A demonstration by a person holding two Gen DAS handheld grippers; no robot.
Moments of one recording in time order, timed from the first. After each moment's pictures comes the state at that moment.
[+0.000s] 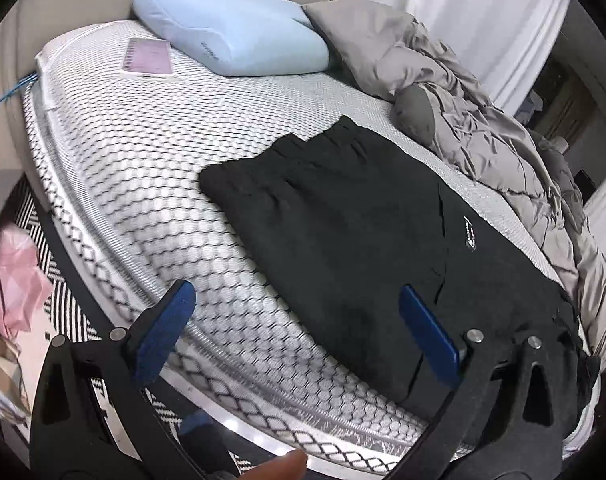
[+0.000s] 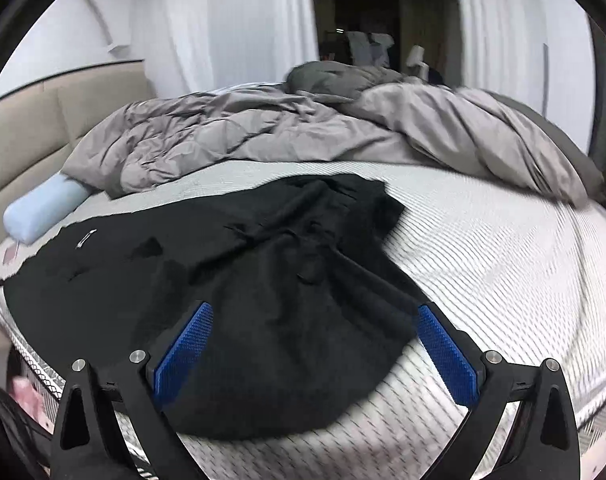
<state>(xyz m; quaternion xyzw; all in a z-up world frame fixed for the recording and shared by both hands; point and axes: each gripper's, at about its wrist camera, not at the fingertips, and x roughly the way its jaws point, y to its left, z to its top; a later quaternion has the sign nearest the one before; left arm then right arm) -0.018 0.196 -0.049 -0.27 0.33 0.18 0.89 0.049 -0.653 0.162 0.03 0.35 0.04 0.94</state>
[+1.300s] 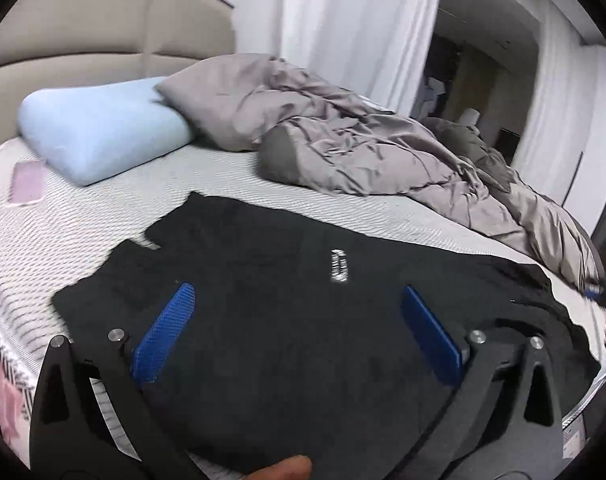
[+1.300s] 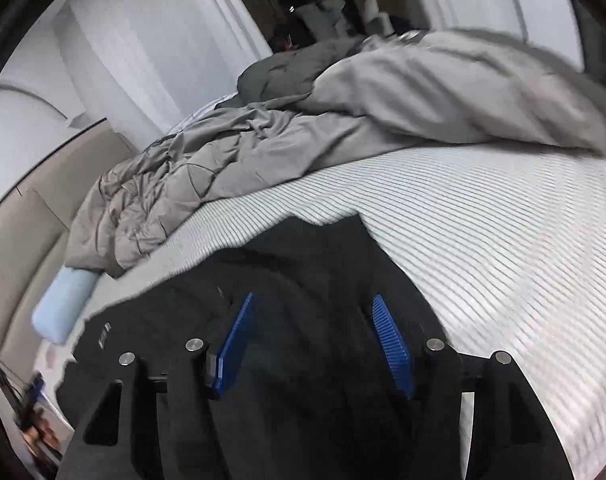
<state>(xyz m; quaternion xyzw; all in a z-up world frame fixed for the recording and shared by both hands) 0.025 0.065 0.032 -0.15 0.24 0.04 0.96 0.210 -0.729 0.185 0.19 0.39 0.06 0.90</state>
